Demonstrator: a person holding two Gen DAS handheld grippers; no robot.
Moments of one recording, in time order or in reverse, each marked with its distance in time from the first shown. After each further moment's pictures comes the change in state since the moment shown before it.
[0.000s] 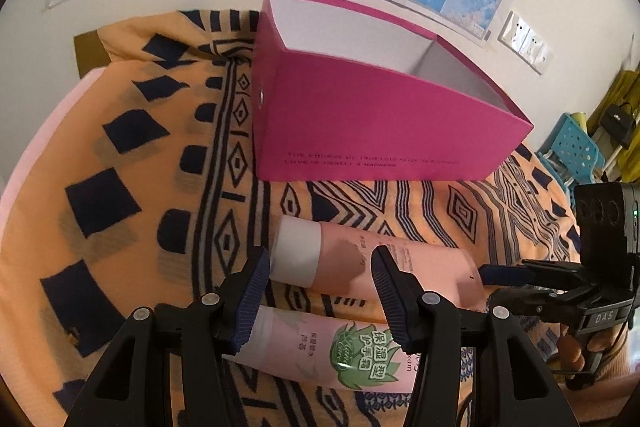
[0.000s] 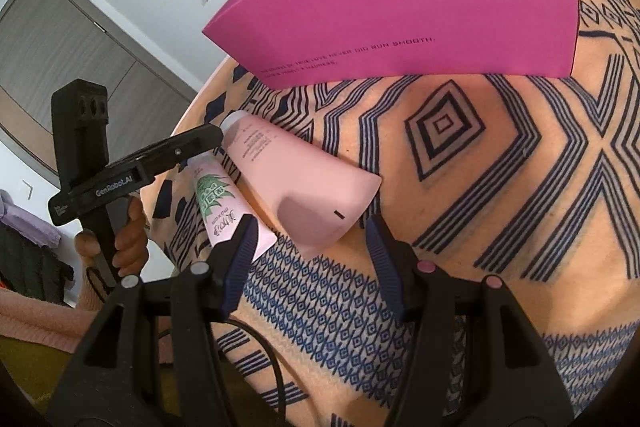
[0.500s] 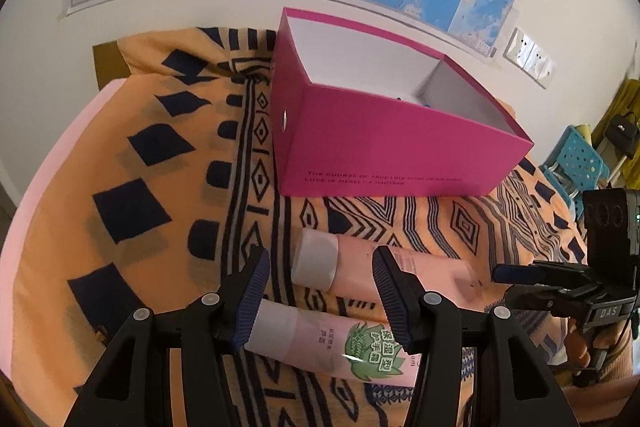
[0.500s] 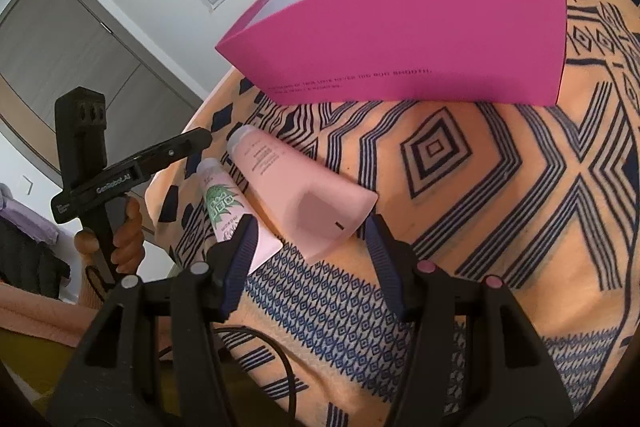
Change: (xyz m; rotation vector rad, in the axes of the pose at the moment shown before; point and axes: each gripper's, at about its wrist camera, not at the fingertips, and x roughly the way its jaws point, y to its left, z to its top) left arm -0.020 0.007 0.003 -0.014 -0.049 0.030; right arm -0.014 0.005 0.005 -0.038 -0.022 -0.011
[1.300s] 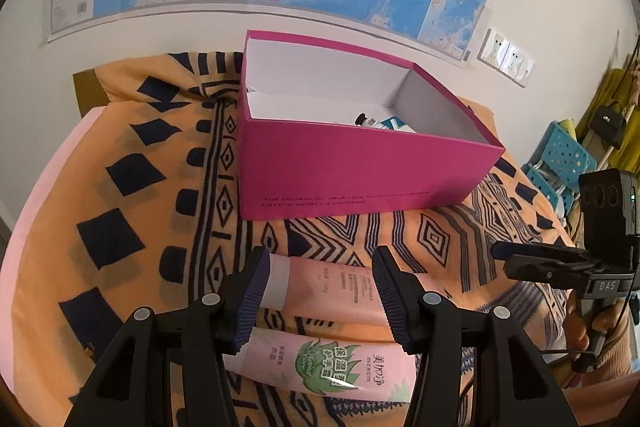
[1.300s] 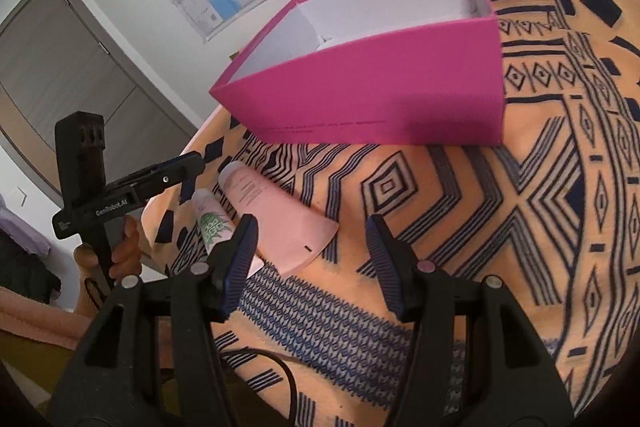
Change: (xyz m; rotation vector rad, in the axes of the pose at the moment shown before) left arm -0.009 -0.029 0.009 0.056 -0.045 -0.031; right arm -0.036 -0.010 0.009 -0.013 -0.103 -0.037
